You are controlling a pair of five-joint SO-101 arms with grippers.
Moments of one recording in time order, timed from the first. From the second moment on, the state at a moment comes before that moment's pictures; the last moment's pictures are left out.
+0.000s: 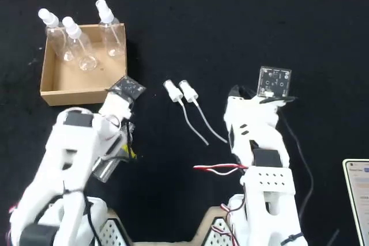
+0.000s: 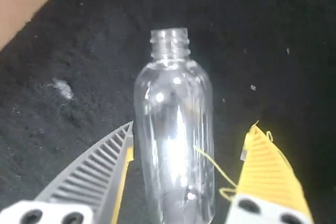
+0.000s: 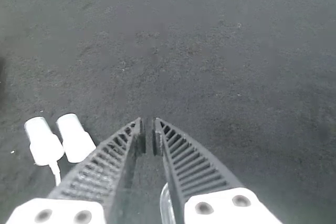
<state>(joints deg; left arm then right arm) 0.5 -32.2 52.5 64.0 -32.5 2.4 -56.7 78.4 18.7 -4.3</state>
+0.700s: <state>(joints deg) -0.4 -7.7 36.9 67.5 -33.7 2.1 -56.7 78.4 18.7 -4.3</state>
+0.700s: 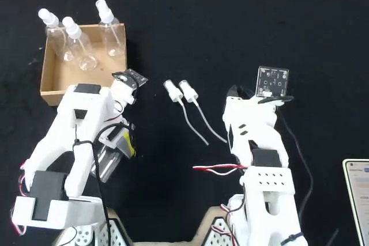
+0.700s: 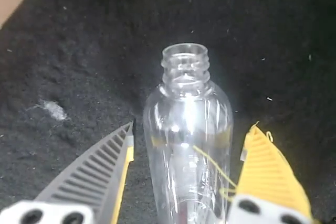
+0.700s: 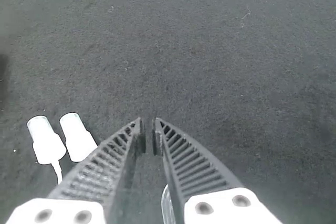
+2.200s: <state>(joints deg) 5.3 -36.7 61.2 42.5 -8.5 -19.9 -26.2 59.9 25.5 1.4</state>
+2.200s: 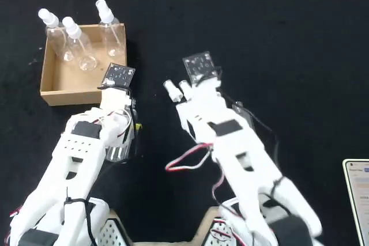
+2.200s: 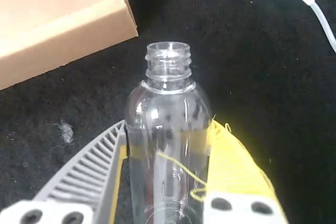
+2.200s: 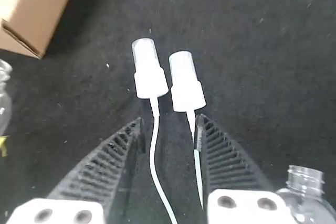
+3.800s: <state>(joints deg) 5.3 -36.7 61.2 42.5 -8.5 -17.9 -30.0 47.6 51.7 1.5</state>
